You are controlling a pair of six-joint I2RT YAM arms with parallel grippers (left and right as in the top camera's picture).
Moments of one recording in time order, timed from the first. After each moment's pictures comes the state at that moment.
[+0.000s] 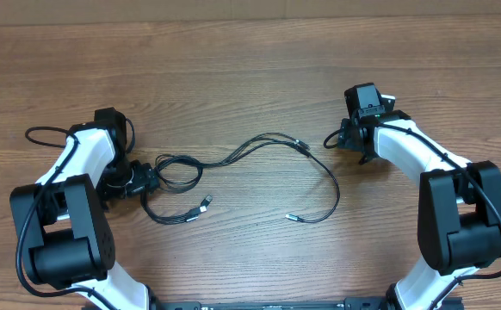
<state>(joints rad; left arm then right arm) 0.18 1.85 1.12 -1.00 -0.14 -0.35 0.18 1.87 1.12 -0.54 0.39 0.43</state>
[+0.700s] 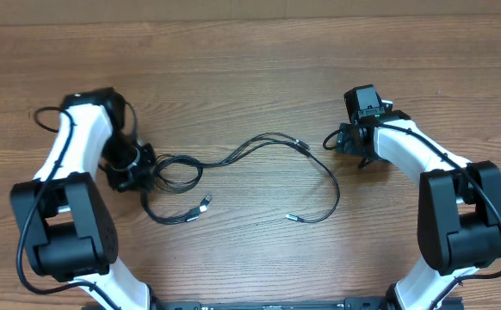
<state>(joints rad) 0.14 1.88 1.34 -1.35 0.19 -0.27 0.18 1.87 1.12 -0.60 0.35 0.43</state>
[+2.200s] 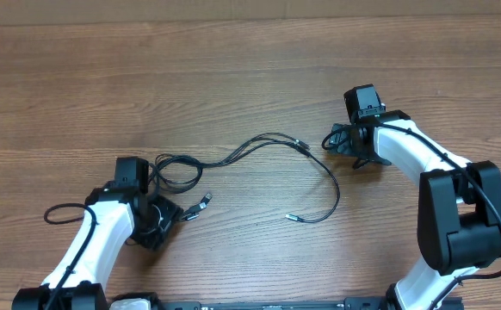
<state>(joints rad) 0.04 1.36 0.63 -0.79 0.19 -0.97 0.18 1.87 1.12 -0.59 0.19 0.43</state>
